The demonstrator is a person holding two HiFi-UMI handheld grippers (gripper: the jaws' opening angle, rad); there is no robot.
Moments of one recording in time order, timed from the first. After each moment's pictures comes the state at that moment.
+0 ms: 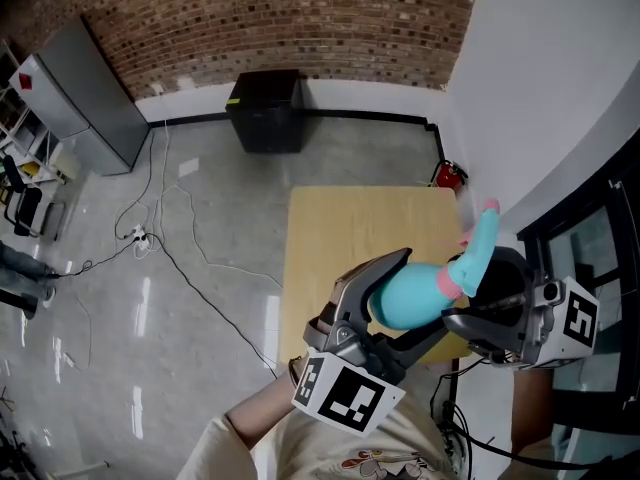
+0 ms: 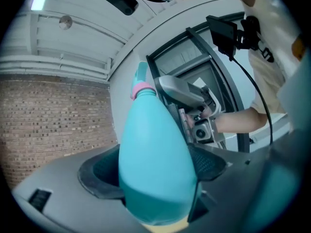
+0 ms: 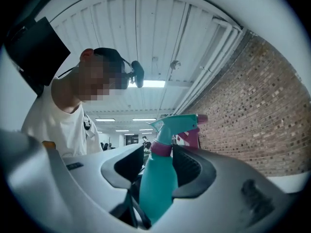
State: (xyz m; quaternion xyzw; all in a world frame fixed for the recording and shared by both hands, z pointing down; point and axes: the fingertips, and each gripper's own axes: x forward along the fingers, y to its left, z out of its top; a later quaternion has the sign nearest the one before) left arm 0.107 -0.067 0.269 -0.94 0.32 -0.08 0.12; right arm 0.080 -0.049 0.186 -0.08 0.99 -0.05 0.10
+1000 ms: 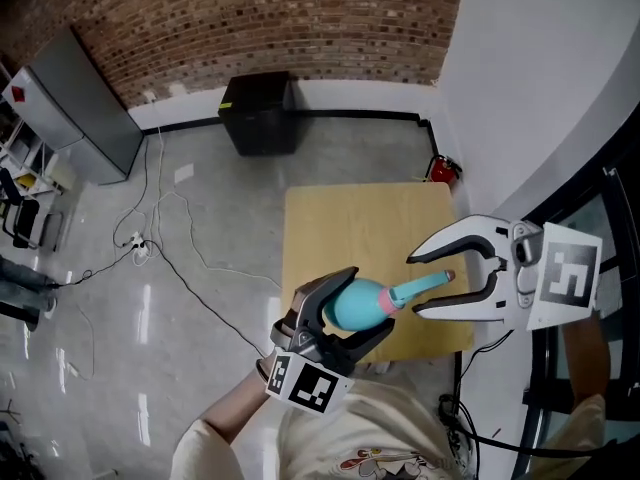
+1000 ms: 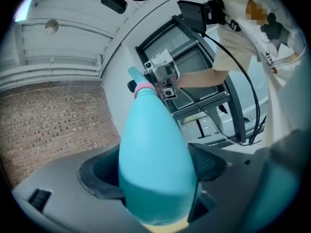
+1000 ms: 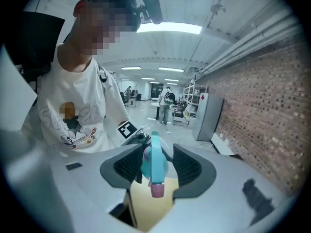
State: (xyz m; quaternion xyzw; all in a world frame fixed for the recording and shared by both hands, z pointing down) left arm 0.076 -0.033 0.305 -0.92 0.31 -0.15 0.16; right arm 0.078 -0.026 0.204 0.07 0.96 0.08 -0.24
